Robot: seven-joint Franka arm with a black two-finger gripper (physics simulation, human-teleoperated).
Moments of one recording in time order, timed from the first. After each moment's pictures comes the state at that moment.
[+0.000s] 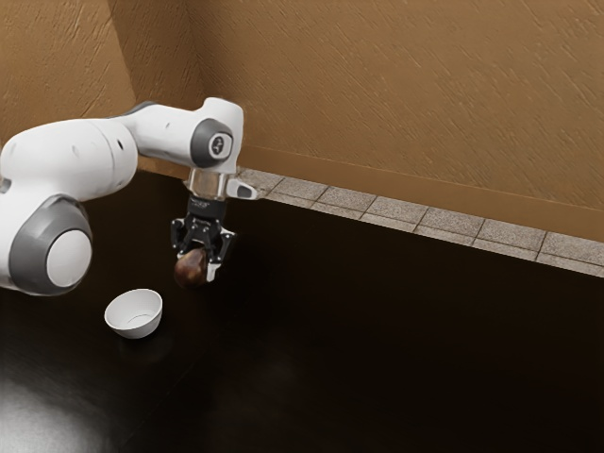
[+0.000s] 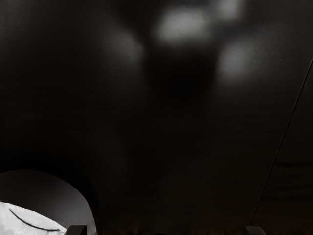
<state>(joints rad) 0.05 0.74 0.06 -1.22 0.05 1.41 -0.02</state>
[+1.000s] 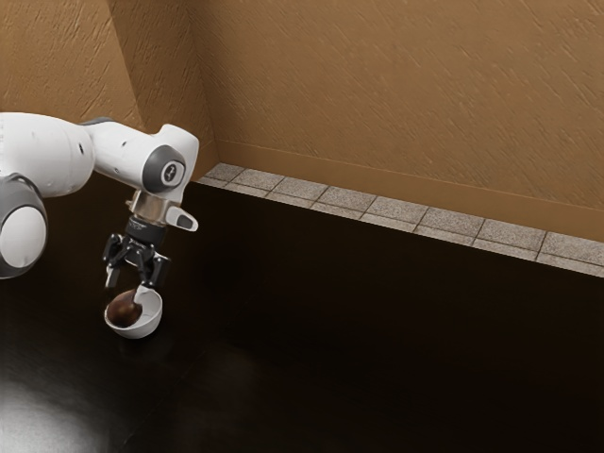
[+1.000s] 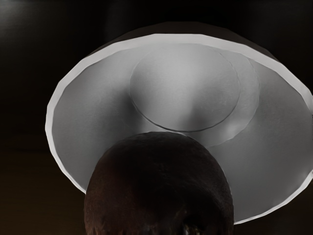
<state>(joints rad) 0.11 0.57 0.10 -1.57 0.22 1.46 0.19</state>
